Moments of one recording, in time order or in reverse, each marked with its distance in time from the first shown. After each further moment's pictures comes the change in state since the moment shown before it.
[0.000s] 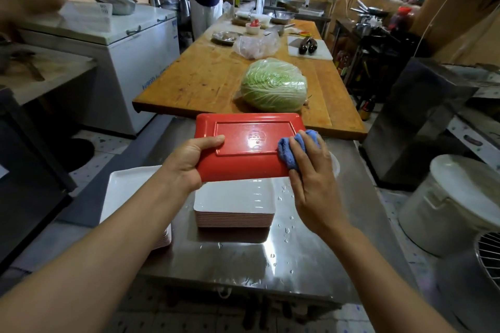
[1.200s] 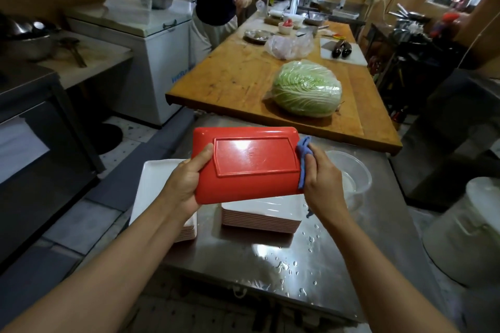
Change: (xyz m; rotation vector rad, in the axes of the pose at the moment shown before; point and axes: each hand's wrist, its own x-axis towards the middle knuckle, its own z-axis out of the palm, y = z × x) left_hand -0.019 -0.014 -0.070 -0.156 0.018 0.137; right_hand 0.037 -0.023 0.052 0.277 0.008 0.248
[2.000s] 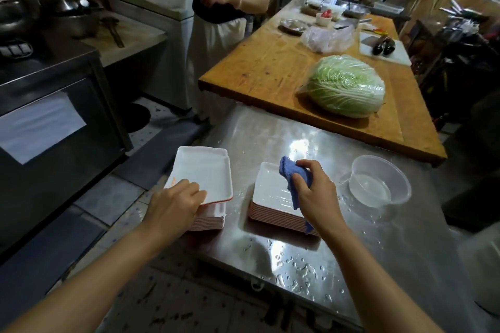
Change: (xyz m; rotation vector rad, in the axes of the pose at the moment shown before) left_hand -0.024 -0.011 -0.124 2.137 0.089 0.866; right_hand -0.018 -0.007 0.070 0.029 -0.227 0.134
